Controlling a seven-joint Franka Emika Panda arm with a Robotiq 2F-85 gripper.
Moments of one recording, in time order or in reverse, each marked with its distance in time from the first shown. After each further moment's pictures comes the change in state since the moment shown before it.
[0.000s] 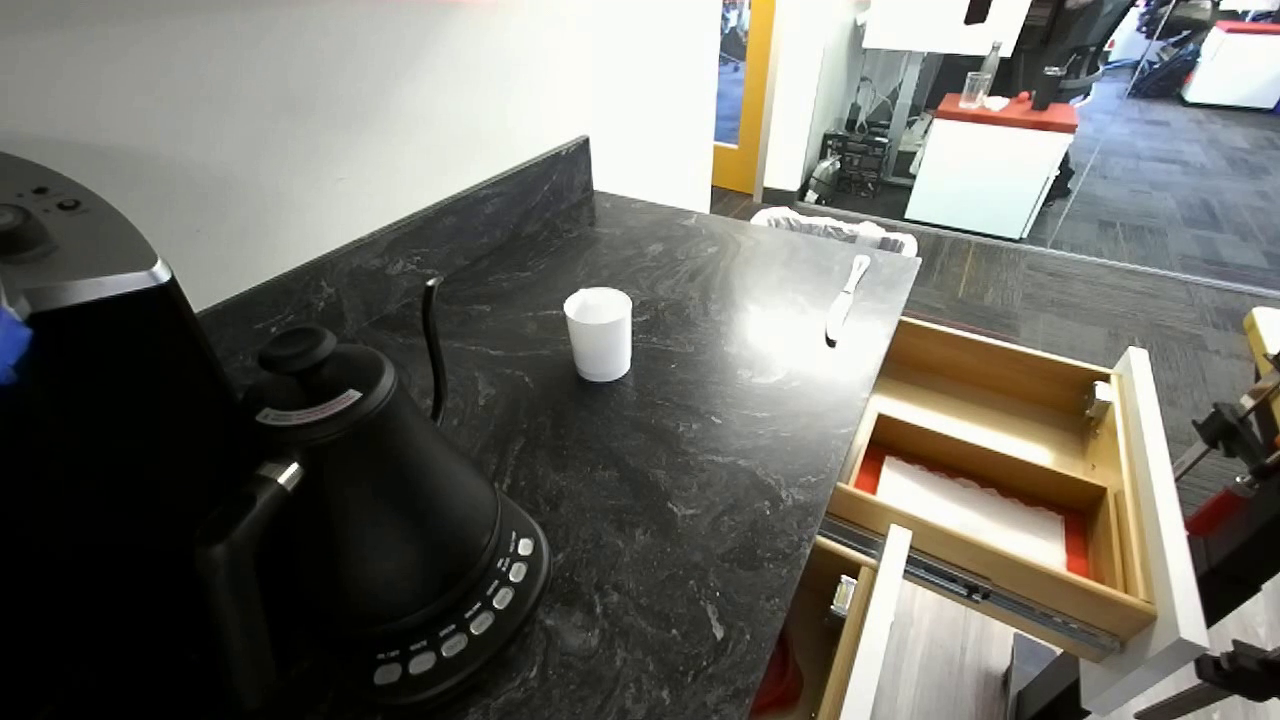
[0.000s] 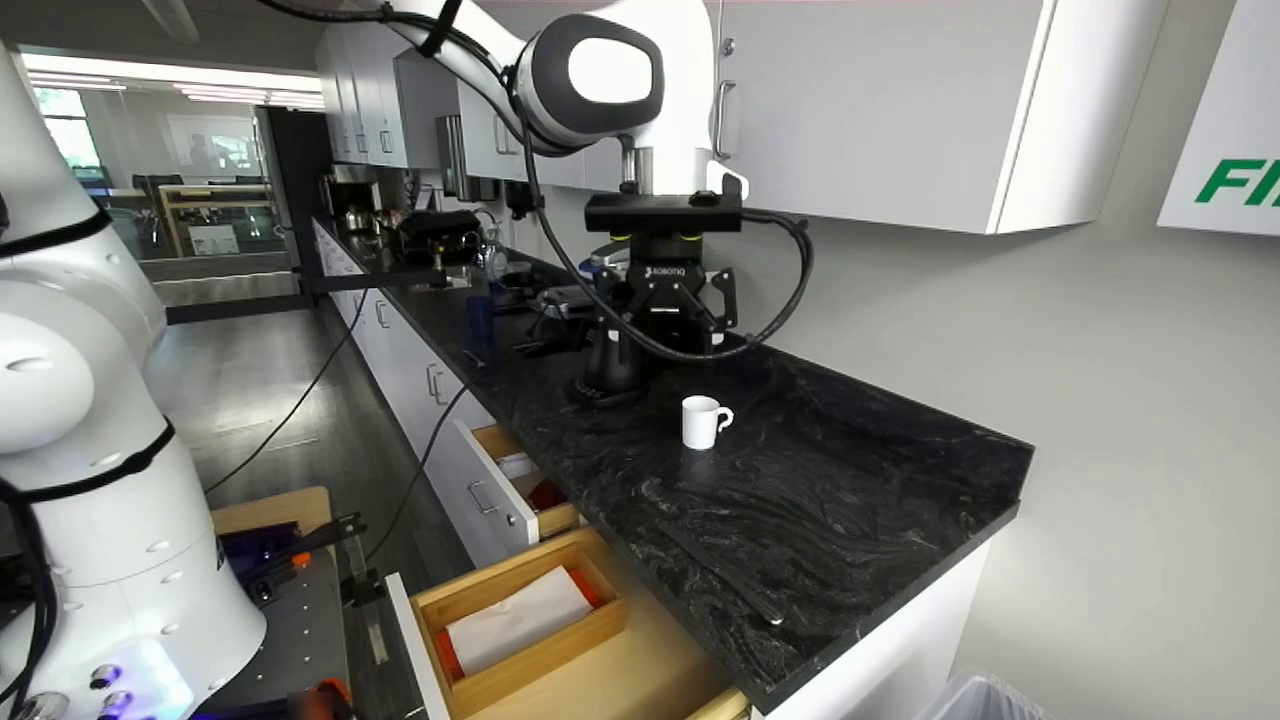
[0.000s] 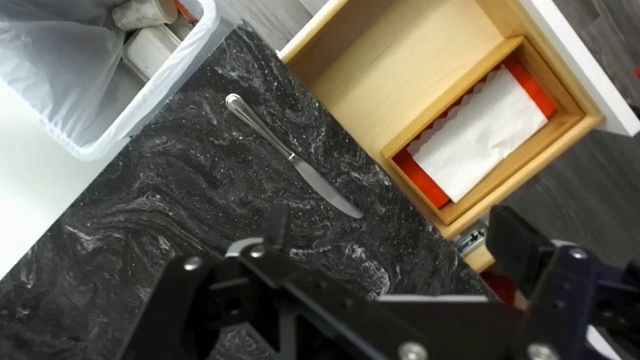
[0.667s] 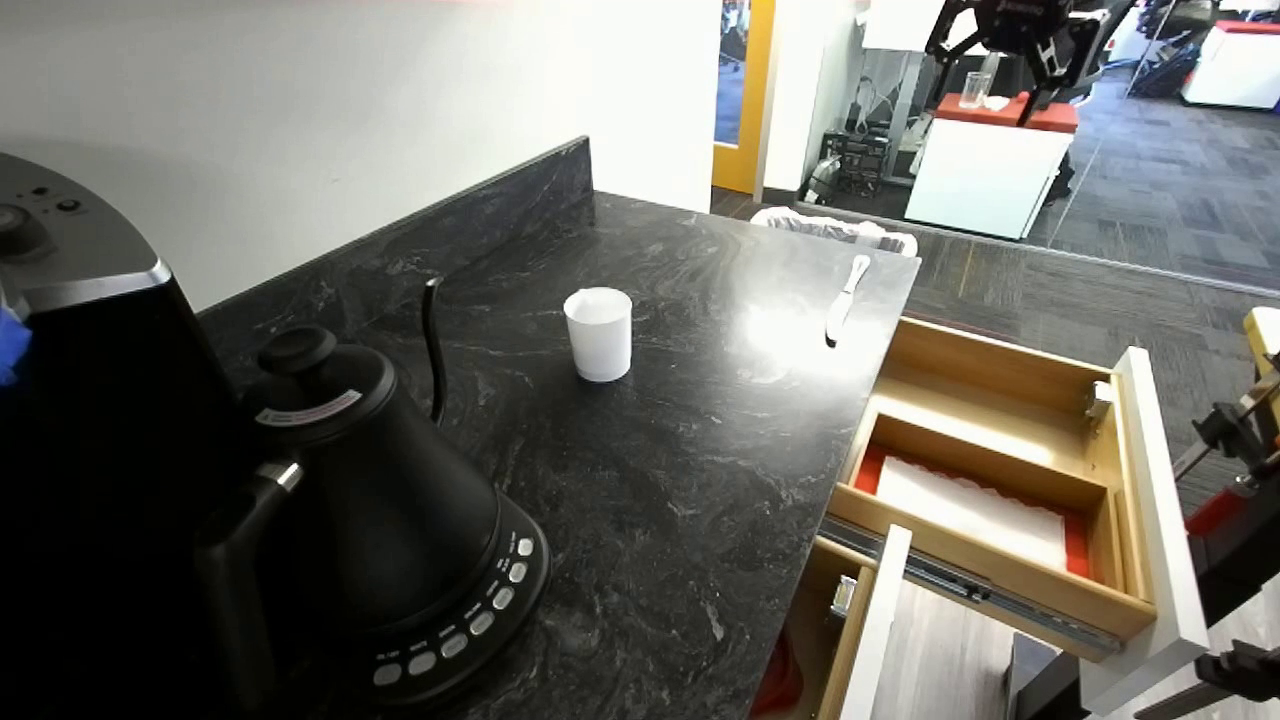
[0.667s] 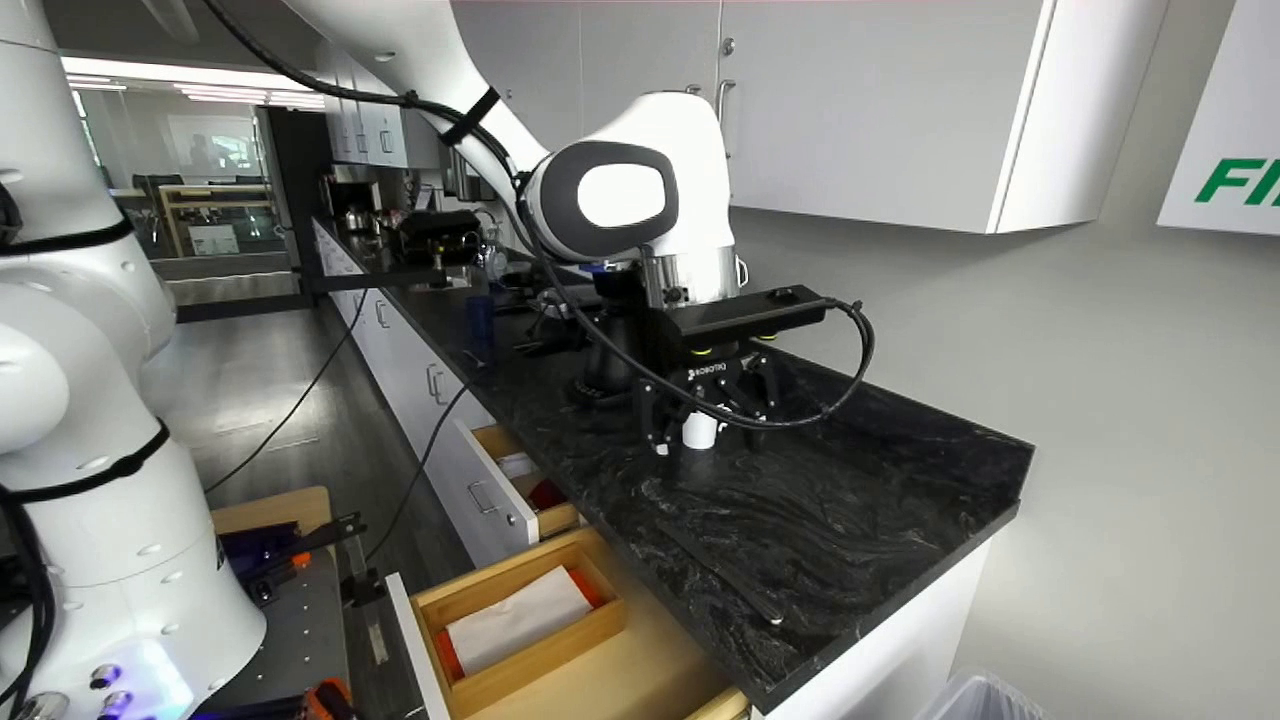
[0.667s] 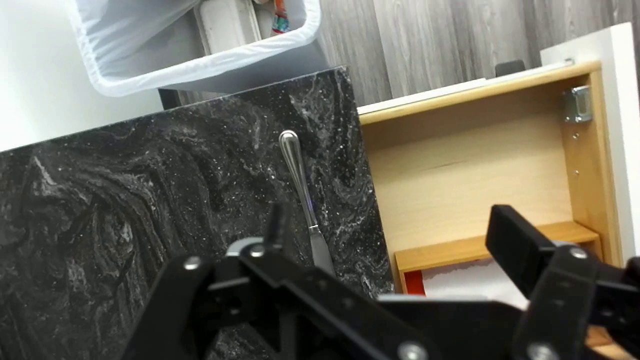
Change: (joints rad) arm -0.097 0.139 -0.043 -0.118 -0.126 0.387 -0.530
